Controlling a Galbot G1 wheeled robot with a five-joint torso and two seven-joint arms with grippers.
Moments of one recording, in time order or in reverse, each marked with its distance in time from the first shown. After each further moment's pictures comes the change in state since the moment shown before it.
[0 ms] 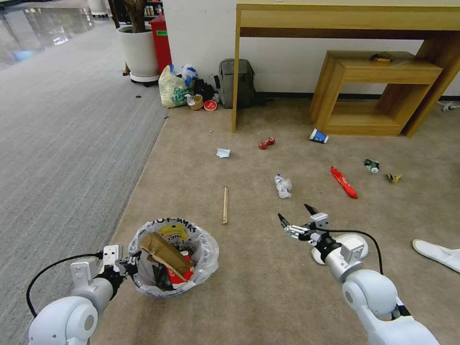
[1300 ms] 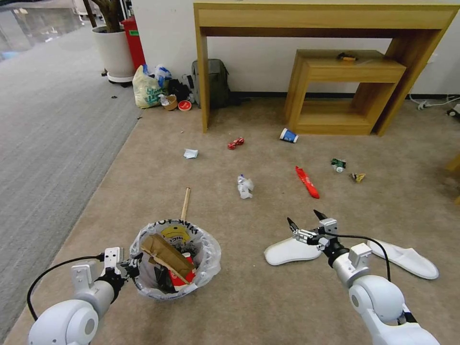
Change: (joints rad) left arm 0.020 -0.012 0.002 -0.016 0.011 0.000 0.009; right arm -0.047 0.031 0.049 -0.045 -0.005 0.019 -0.028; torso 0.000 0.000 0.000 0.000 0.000
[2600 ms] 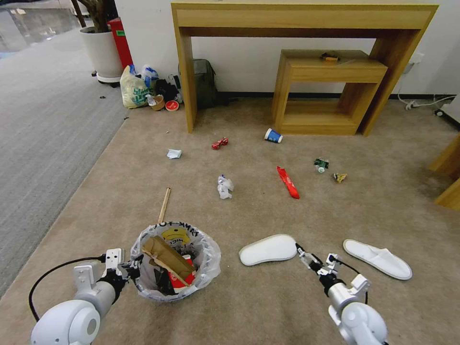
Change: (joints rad) left arm -0.008 0.001 0.016 0.016 0.006 0.000 -0.012; right arm 0.047 0.059 0.056 -0.366 0.572 -0.085 0.005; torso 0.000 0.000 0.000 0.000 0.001
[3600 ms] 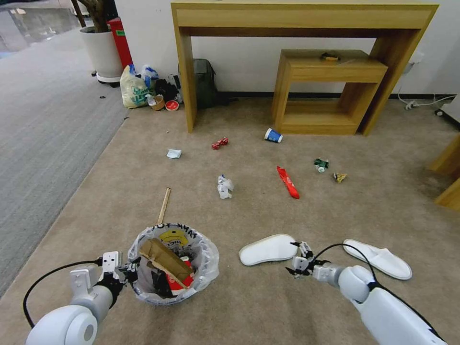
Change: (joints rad) left arm 0.038 -0.012 -0.028 -0.032 0.007 0.000 0.004; right arm 0.351 -0.173 -0.460 -0.291 -1.605 0.444 -0.161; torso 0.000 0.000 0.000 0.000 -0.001
